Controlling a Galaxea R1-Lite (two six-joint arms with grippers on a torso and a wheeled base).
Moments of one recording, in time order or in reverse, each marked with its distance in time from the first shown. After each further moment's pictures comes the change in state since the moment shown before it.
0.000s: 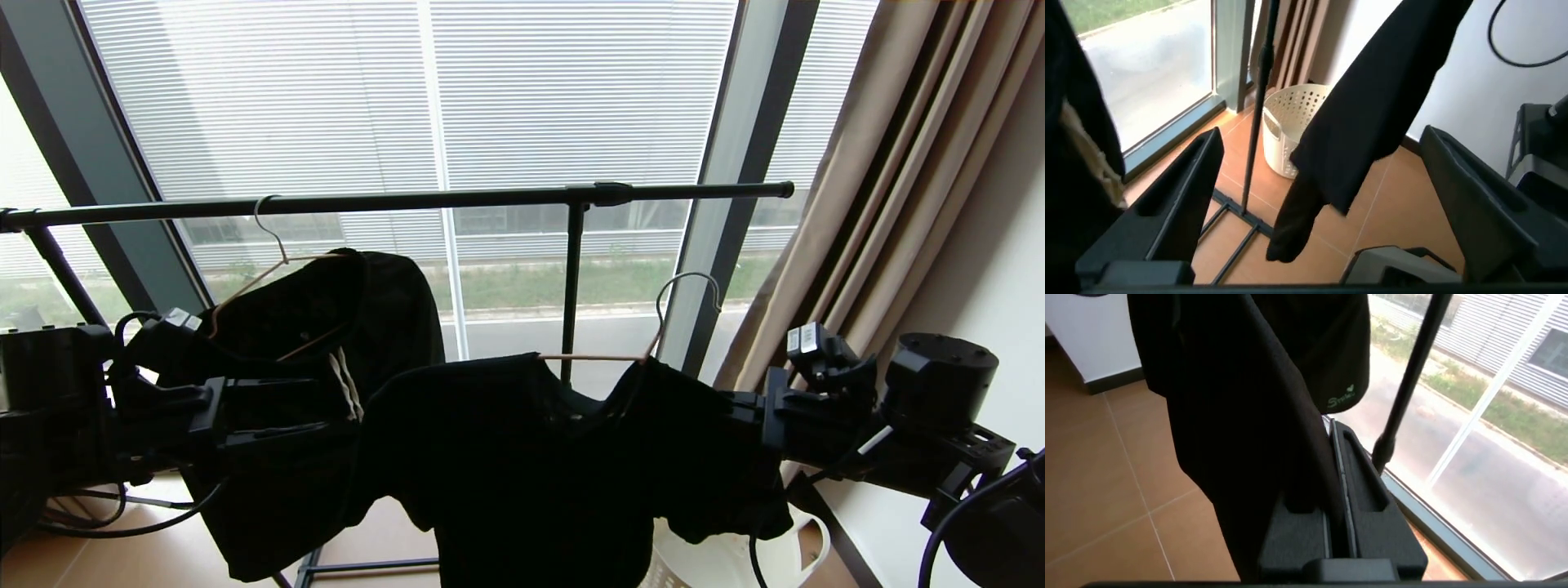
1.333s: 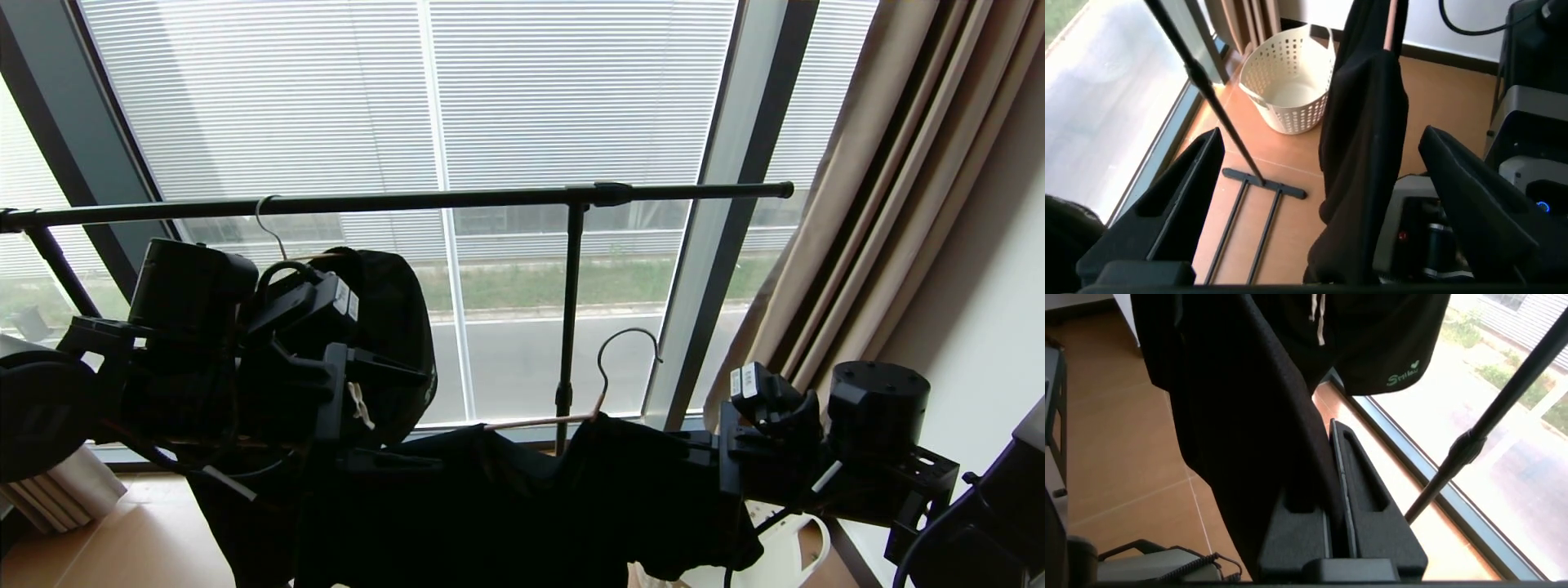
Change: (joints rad) left arm -0.445 -0.110 -0.346 0.657 0.323 0.366; right arm 0.134 0.067 0.021 -0.002 -0.033 -0.047
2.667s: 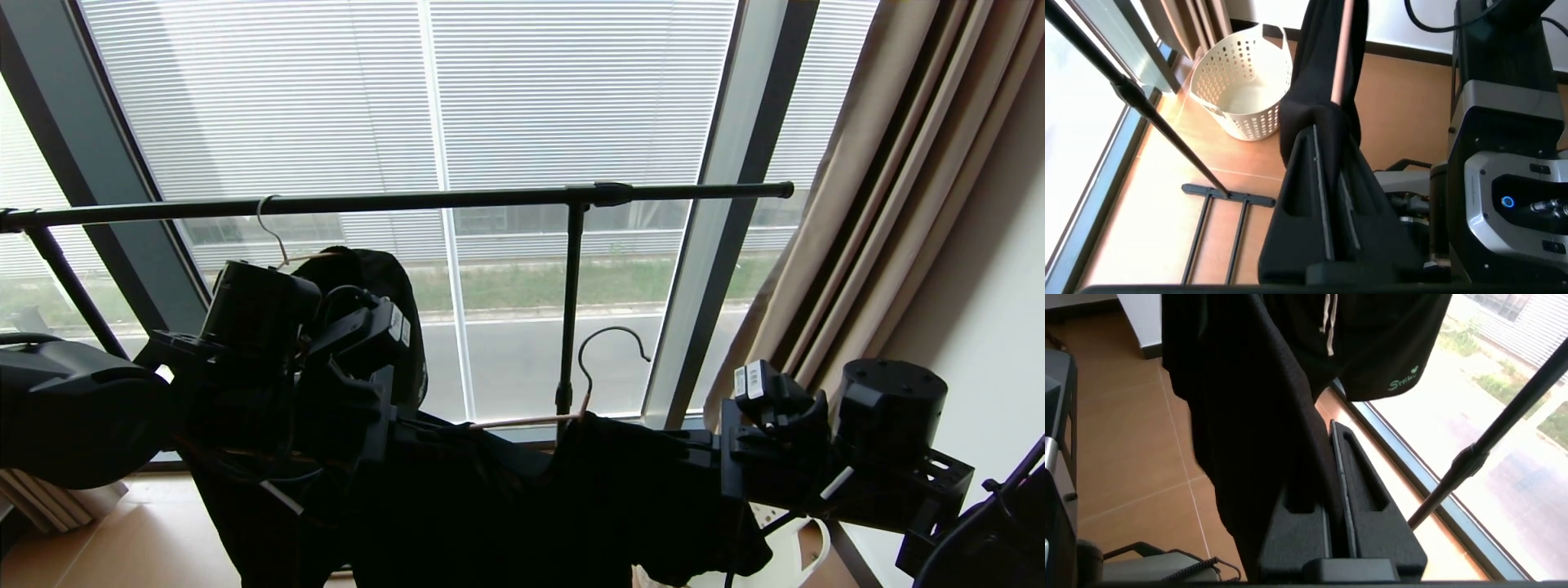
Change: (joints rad) left arm -0.084 0.081 0.002 -0.054 -0.008 -0.020; right arm 0.040 -0.052 0.012 0.001 -0.029 0.006
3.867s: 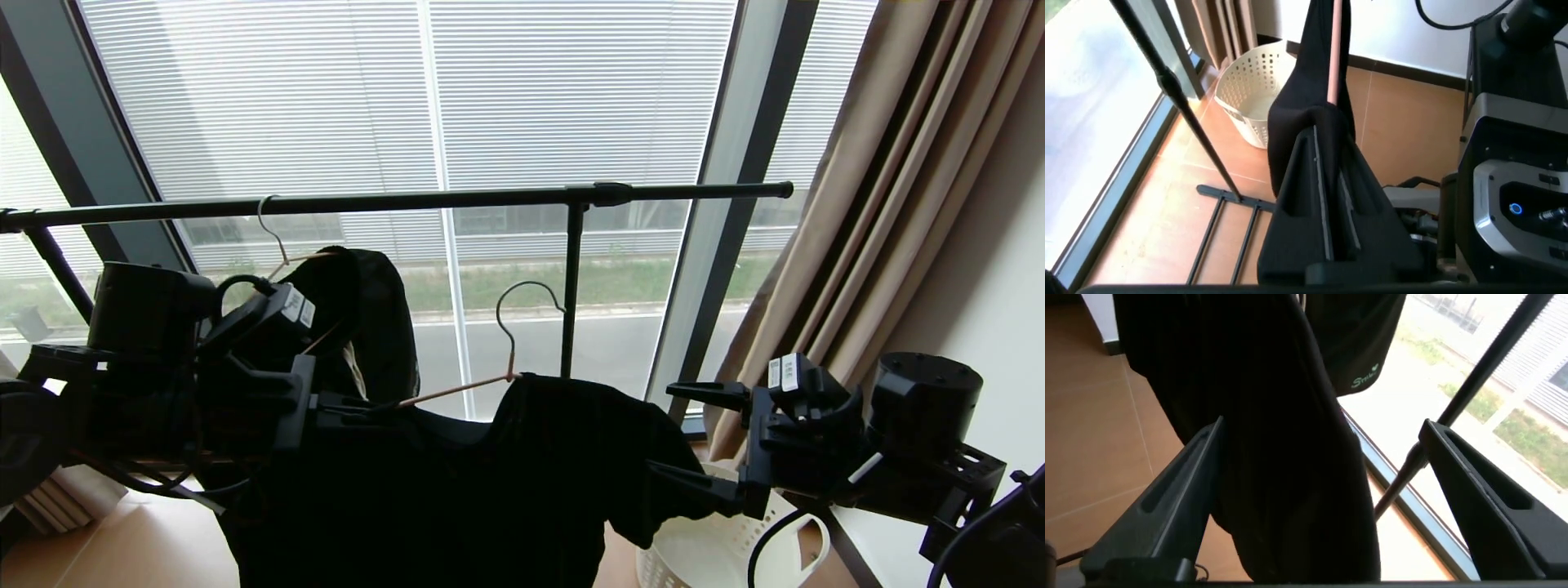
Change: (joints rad) left arm 0.192 -0.114 0.107 -0.048 -0.104 -0.016; right arm -0.105 -0.015 0.017 -0.001 0.022 -0.080
